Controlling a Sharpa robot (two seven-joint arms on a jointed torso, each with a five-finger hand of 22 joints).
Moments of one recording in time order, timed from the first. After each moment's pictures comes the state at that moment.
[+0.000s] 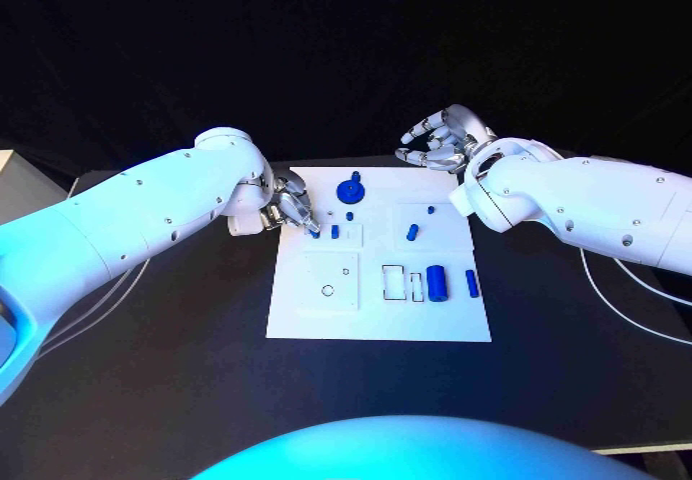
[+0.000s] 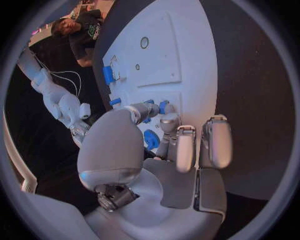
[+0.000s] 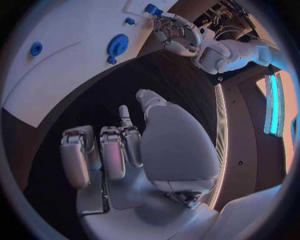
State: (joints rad) left arm 1.28 -0.40 0.06 0.98 -1.06 0.48 -0.43; left_hand 1.19 -0.20 0.66 0.20 0.53 0.85 0.08 0.65 0.96 1.23 0.00 1.20 0.92 1.47 -0.05 1.56 1.31 0.07 1.40 0.06 1.44 1.31; right arm 1.32 -0.77 -0.10 1.37 -0.84 -0.58 -0.06; right_hand 1.39 -0.20 0.24 0.28 0.41 0.91 0.17 0.16 0.35 1.46 0.09 1.49 1.31 1.47 0.01 1.56 1.31 0.01 1.47 0.11 1.57 1.31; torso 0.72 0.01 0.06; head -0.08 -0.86
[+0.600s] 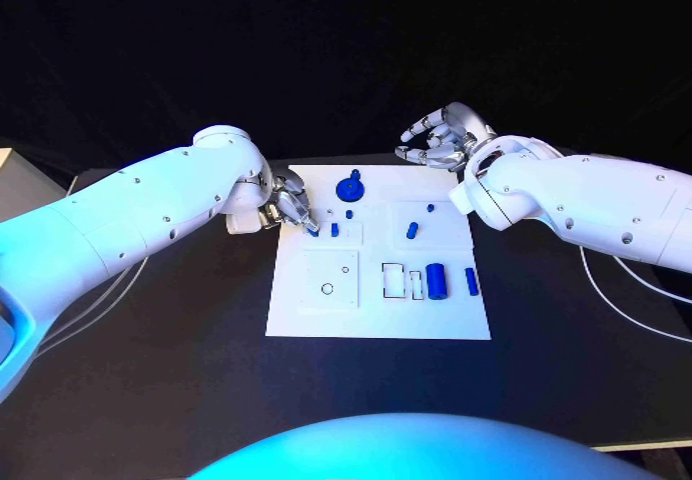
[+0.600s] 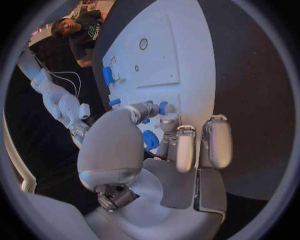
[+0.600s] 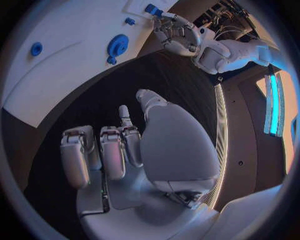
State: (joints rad) left arm 1.28 -0.40 0.06 0.98 -1.06 0.49 -0.44; left_hand 1.19 -0.20 0.66 0.20 0.53 0.85 0.08 0.65 0.96 1.23 0.00 1.20 0.92 1.47 -0.05 1.56 1.31 0.07 1.40 0.06 1.44 1.31; right arm 1.32 -0.77 -0.10 1.37 -0.84 -0.58 -0.06; right_hand 1.39 -0.20 0.24 0.28 0.41 0.91 0.17 0.16 0.35 1.46 0.09 1.49 1.31 1.47 0.01 1.56 1.31 0.01 1.47 0.11 1.57 1.31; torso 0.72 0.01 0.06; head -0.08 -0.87
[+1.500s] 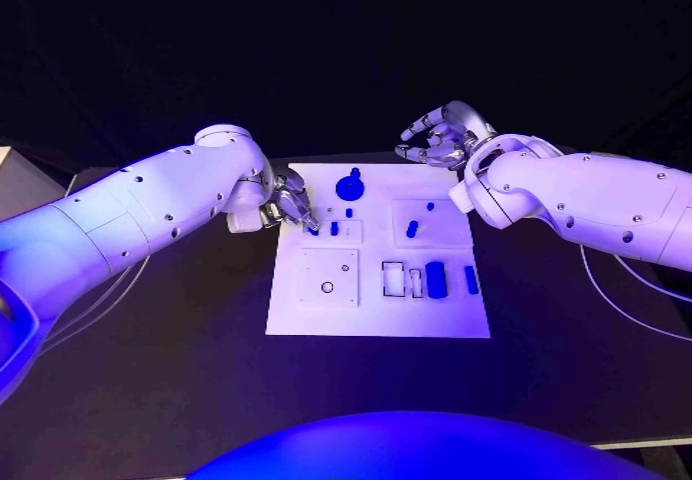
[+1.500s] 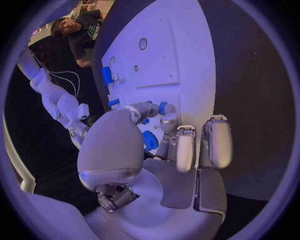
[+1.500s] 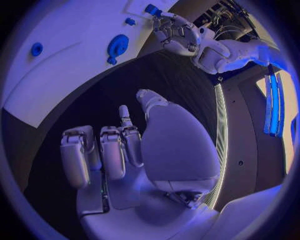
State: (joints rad) left arm 1.28 -0.39 0.06 0.97 -1.06 0.48 -0.45; left_hand 1.19 -0.20 0.66 0.20 0.53 0.86 0.08 0.65 0.97 1.24 0.00 1.20 0.92 1.47 -0.05 1.56 1.31 0.07 1.40 0.06 1.44 1.31; right arm 1.32 -0.77 -0.10 1.37 -0.84 -0.58 -0.06; right_hand 1.38 -0.21 0.26 0.28 0.41 0.91 0.16 0.17 0.35 1.46 0.09 1.49 1.31 1.47 0.01 1.56 1.31 0.01 1.47 0.11 1.57 1.31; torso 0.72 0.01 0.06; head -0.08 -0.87
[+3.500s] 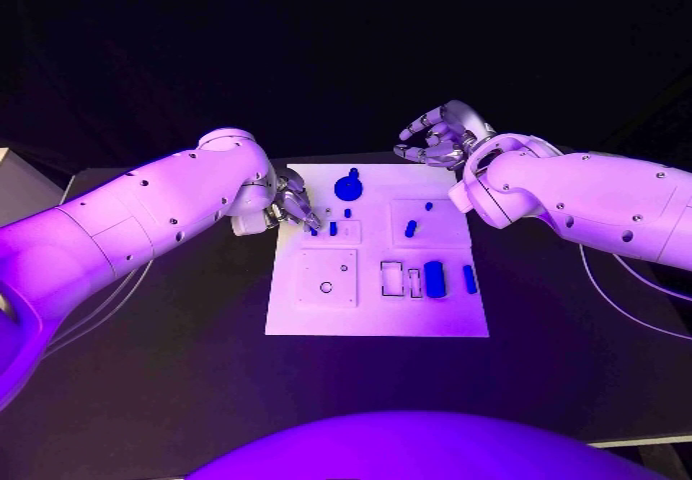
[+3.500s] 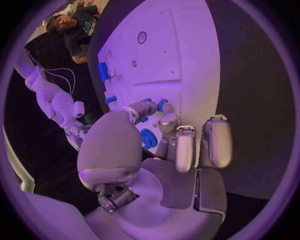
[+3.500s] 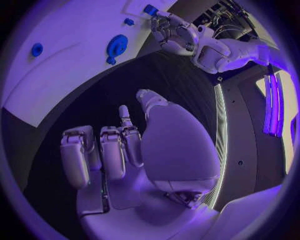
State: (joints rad) left arm 1.27 -0.38 0.05 0.98 -1.06 0.42 -0.49; left_hand 1.14 -0.20 0.61 0.13 0.51 0.89 0.07 0.62 0.96 1.26 -0.01 1.20 0.93 1.47 -0.06 1.56 1.31 0.07 1.40 0.05 1.44 1.31; right arm 1.31 -0.78 -0.10 1.38 -0.84 -0.58 -0.06; right_hand 1.38 -0.21 0.26 0.28 0.41 0.91 0.17 0.17 0.35 1.46 0.09 1.49 1.31 1.47 0.01 1.56 1.31 0.01 1.47 0.11 1.57 1.31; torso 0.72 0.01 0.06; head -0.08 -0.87
